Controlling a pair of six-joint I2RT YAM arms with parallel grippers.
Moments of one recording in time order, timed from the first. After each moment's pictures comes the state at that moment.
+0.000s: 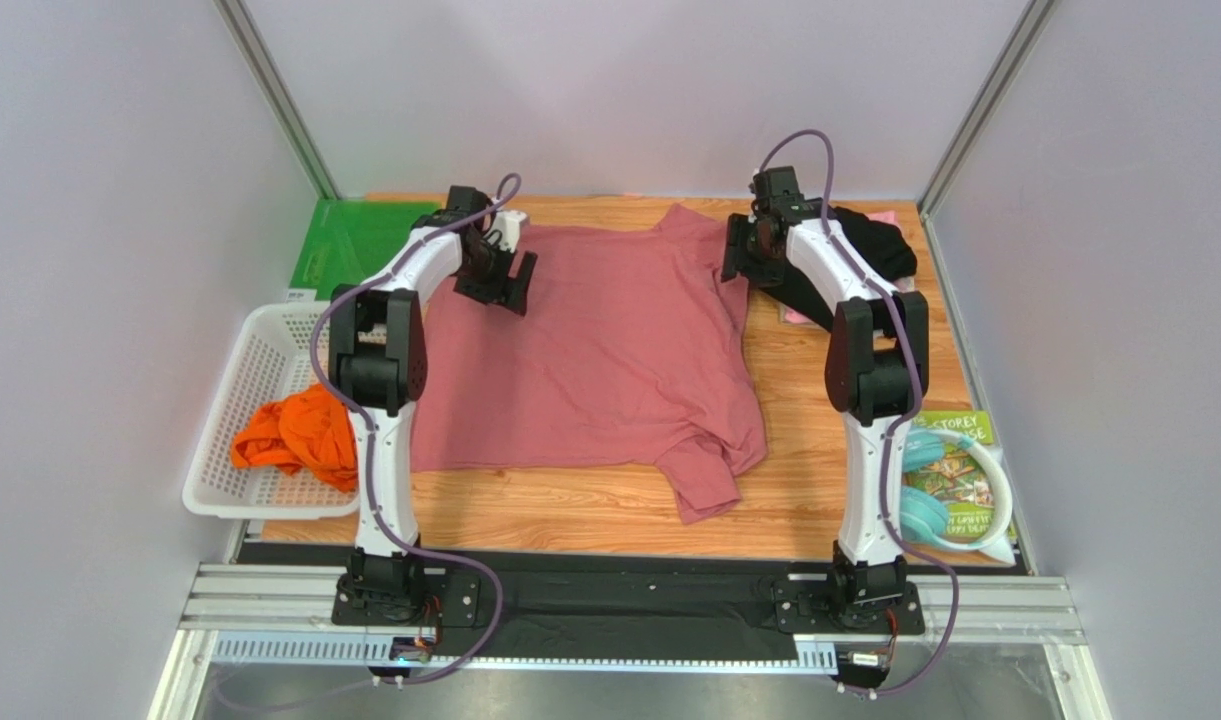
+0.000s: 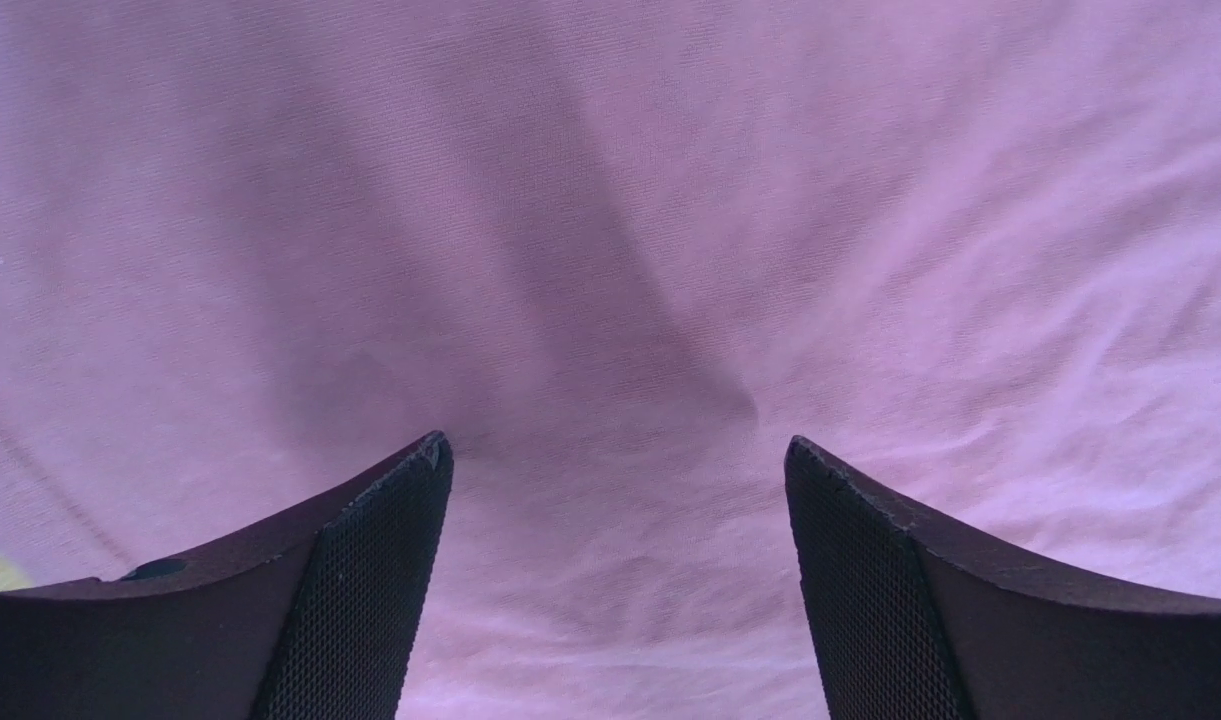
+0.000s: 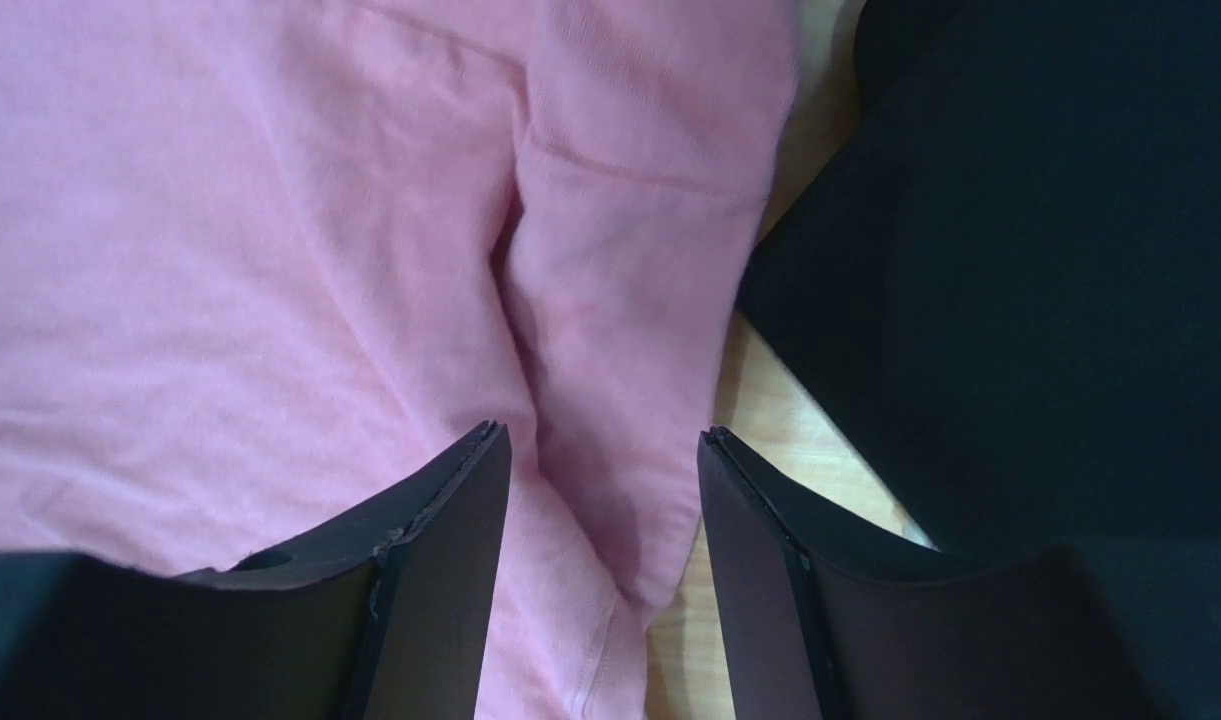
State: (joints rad) left arm -0.13 2.27 1.86 -0.72 0.26 0.22; right arm 0.16 2.24 1.94 -0.70 -0.07 0.29
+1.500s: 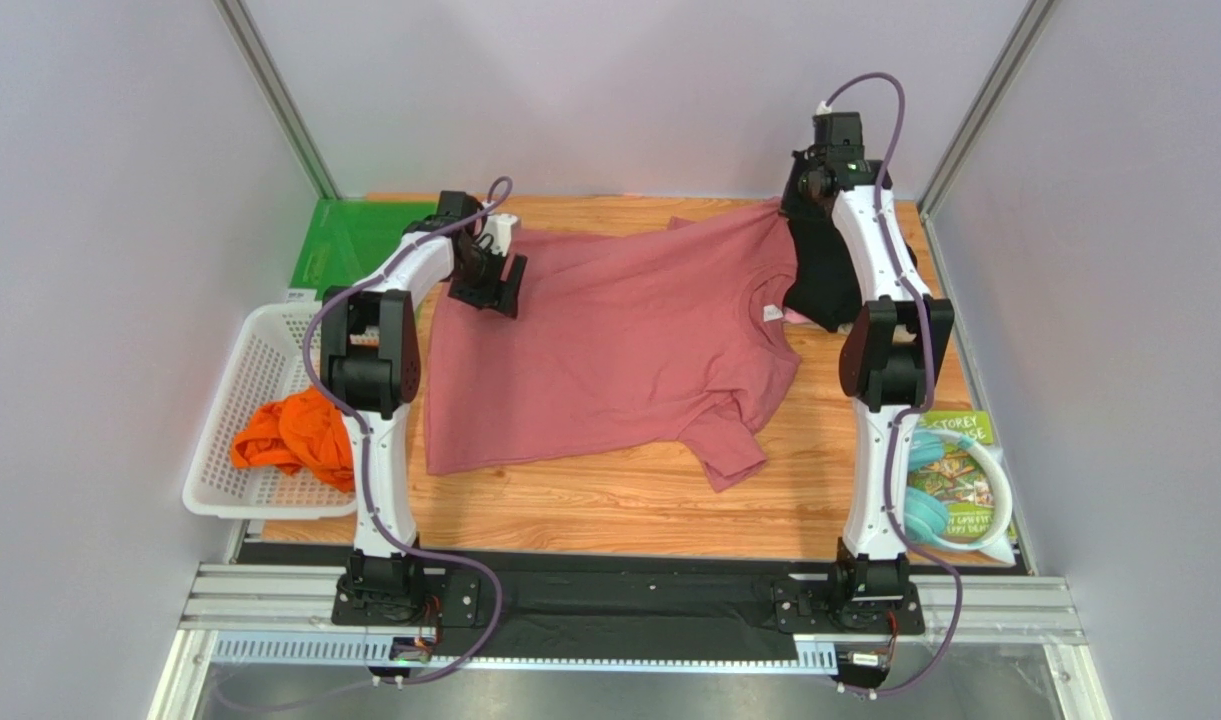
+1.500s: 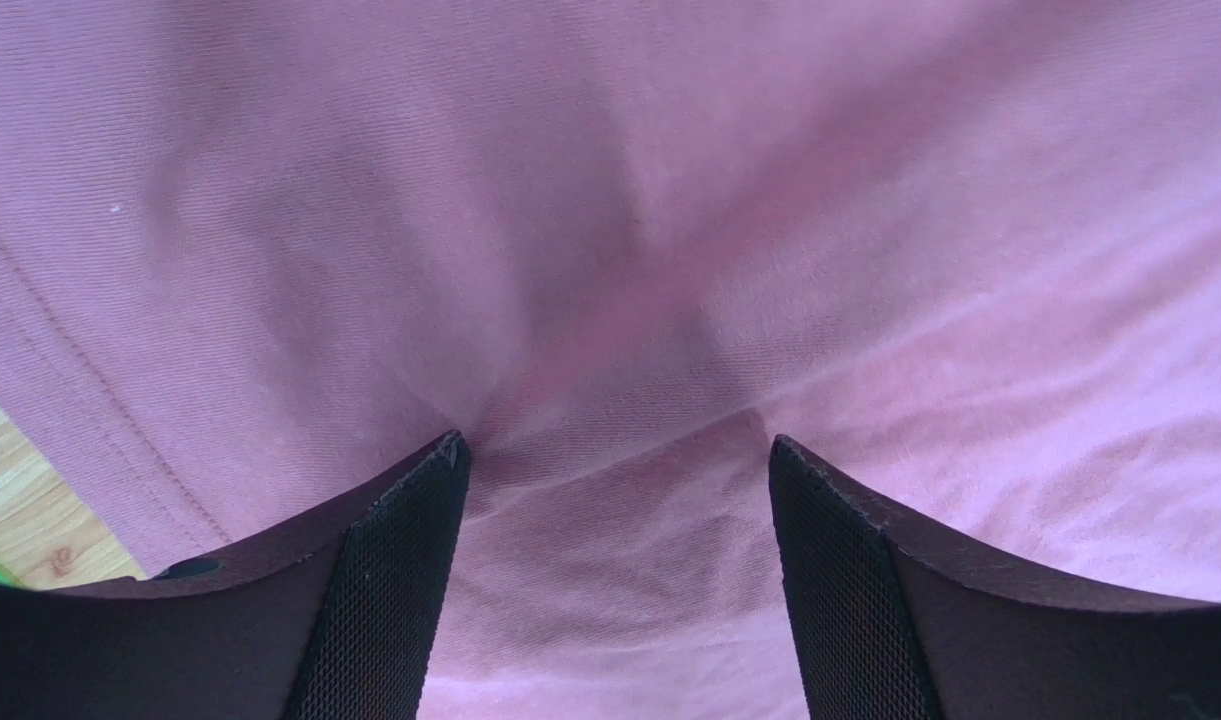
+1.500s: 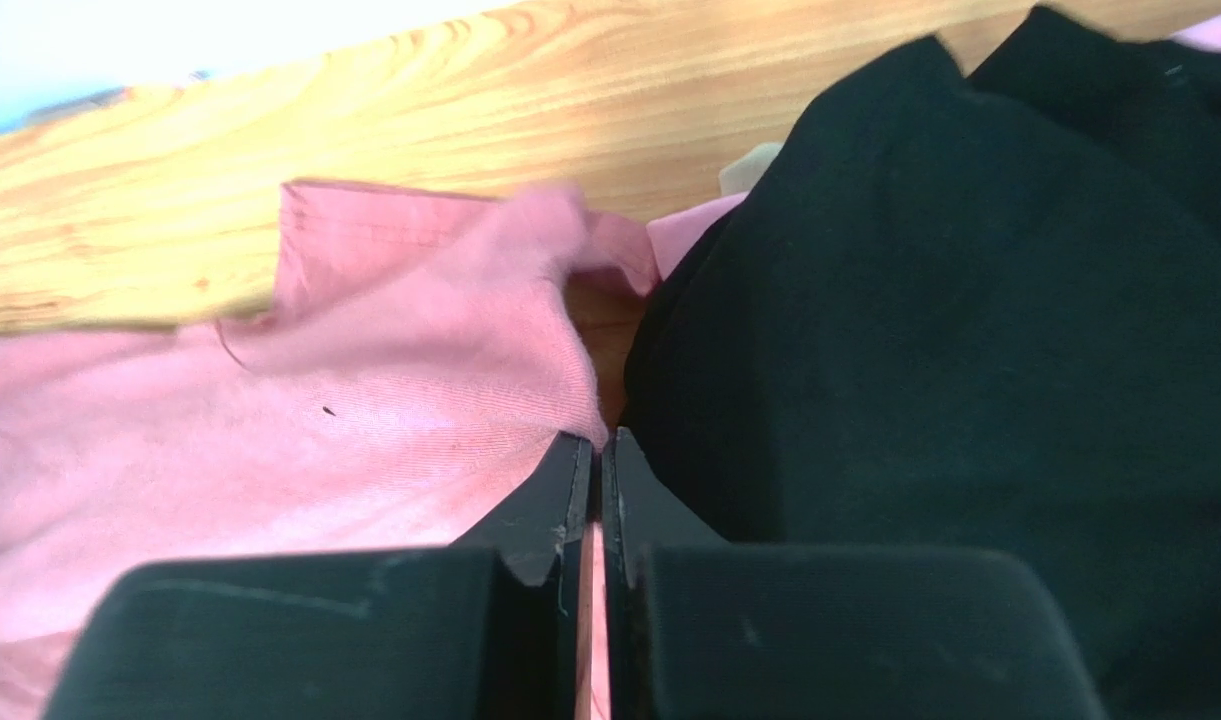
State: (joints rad) left arm -0.10 2.23 1.79 -0.68 0.26 0.23; right arm 0.03 2.34 2.35 -0.76 -0.03 0.29
